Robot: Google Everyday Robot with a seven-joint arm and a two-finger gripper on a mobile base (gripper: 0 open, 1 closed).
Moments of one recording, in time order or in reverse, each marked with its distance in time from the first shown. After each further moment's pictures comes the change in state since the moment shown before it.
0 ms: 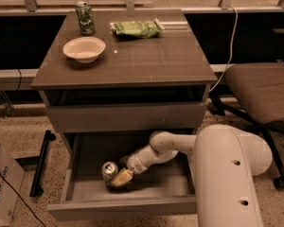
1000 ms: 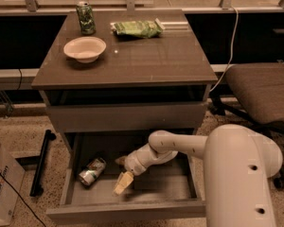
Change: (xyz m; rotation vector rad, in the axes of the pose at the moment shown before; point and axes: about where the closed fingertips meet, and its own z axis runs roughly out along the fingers) arm -0.024 0.024 -0.012 -0.011 -0.034 -0.122
